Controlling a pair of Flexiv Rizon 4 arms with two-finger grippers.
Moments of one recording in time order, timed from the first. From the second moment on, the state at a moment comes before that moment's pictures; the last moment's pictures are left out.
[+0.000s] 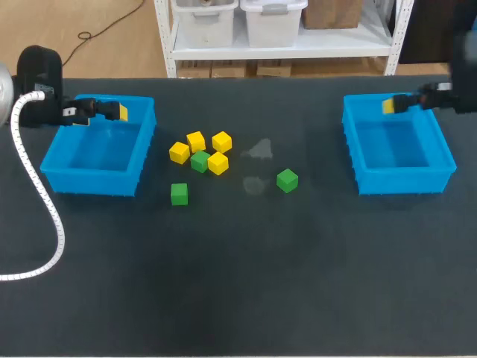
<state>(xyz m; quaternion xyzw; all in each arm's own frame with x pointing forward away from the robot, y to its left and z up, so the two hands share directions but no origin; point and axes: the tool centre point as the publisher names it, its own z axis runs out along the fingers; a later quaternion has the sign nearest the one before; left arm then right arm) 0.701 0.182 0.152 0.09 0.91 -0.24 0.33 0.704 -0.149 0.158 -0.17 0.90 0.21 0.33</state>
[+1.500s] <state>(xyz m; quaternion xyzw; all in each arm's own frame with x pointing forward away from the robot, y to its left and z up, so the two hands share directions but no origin) 0.701 0.182 0.152 0.09 0.91 -0.24 0.33 0.707 0.010 0.004 -0.39 0.91 0.02 0.16</state>
